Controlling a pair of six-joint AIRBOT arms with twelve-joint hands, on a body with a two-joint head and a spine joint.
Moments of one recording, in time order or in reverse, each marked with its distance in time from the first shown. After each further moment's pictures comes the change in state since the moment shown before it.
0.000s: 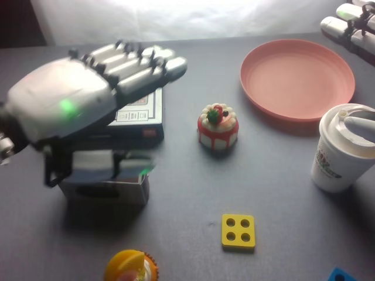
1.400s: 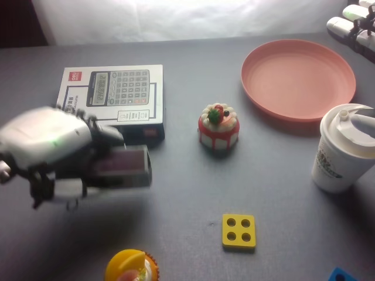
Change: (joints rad) left arm 0.157 -0.071 0.087 -0.222 0.010 -0.008; right arm -0.019 0.000 0.000 0.026 0.010 0.011
